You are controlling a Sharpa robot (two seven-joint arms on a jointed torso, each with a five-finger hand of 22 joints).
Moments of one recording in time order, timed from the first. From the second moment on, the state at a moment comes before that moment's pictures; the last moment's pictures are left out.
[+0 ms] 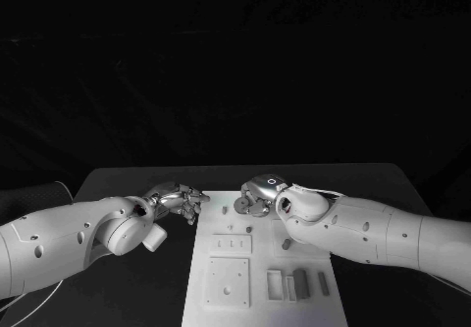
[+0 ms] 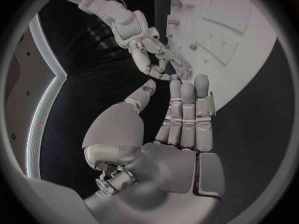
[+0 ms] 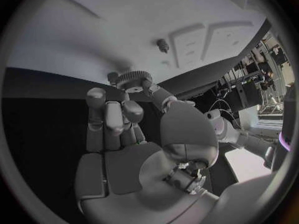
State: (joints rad) left arm 1.35 -0.81 -0.23 1.40 -0.30 -0.15 0.07; left_hand 0.98 -0.05 0.40 -0.24 0.07 0.76 0.16 0.35 0.42 1.04 0.06 0.69 0.48 1.00 -0.04 1.01 0.72 0.02 1.11 -0.13 0.48 1.14; right arm 1.29 -0.49 -0.21 1.19 -1.69 -0.38 -0.20; right_hand 0.99 -0.08 0.58 -0.23 0.17 0.84 0.14 0.33 0.40 1.25 0.04 1.30 0.83 1.28 -0.07 1.42 1.07 0.18 1.14 -0.04 0.97 1.31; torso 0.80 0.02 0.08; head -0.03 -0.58
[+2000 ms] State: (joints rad) left arm 1.35 -0.81 -0.23 1.38 -0.30 -0.15 0.08; left_hand 0.98 -0.05 0.40 -0.24 0.07 0.76 0.16 0.35 0.42 1.04 0.06 0.69 0.48 1.00 -0.04 1.01 0.72 0.02 1.12 -0.13 0.48 1.14; right arm 1.28 -0.57 -0.18 1.26 -1.62 -0.40 -0.19; right_hand 0.98 -0.15 0.59 -0.21 0.13 0.83 0.15 0.32 0.38 1.25 0.04 1.30 0.82 1.29 -0.07 1.42 1.05 0.18 1.15 -0.04 0.97 1.31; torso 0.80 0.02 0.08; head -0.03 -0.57
